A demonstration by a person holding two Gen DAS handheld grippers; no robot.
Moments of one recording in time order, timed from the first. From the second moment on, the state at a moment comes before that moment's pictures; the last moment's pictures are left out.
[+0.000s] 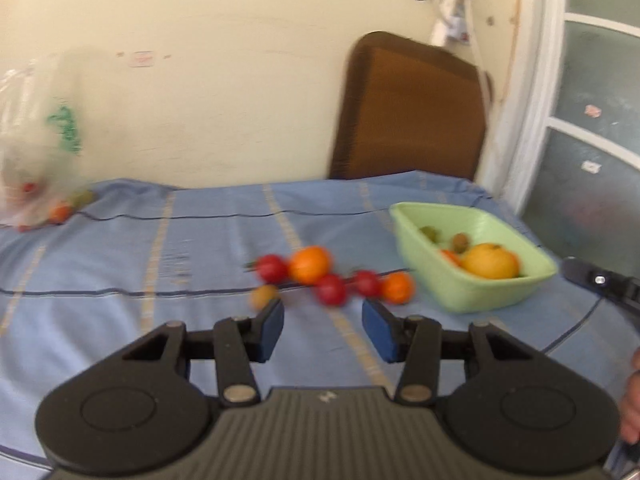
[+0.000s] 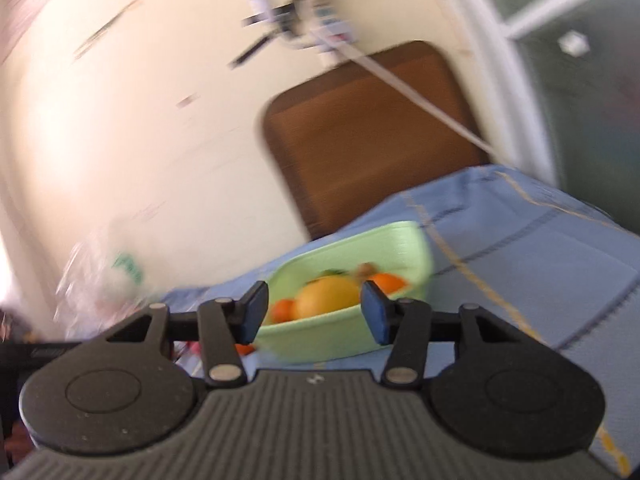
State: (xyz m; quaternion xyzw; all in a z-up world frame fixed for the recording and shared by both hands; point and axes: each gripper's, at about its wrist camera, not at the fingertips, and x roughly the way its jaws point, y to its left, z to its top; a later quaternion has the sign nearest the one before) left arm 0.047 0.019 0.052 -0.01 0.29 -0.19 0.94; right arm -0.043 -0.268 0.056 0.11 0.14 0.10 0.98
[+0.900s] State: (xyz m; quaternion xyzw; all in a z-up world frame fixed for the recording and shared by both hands) left arm 0.117 0.011 0.016 0.03 0.32 -0.21 0.92; right arm 0.137 -0.142 0.041 -0.03 0.33 0.23 0.91
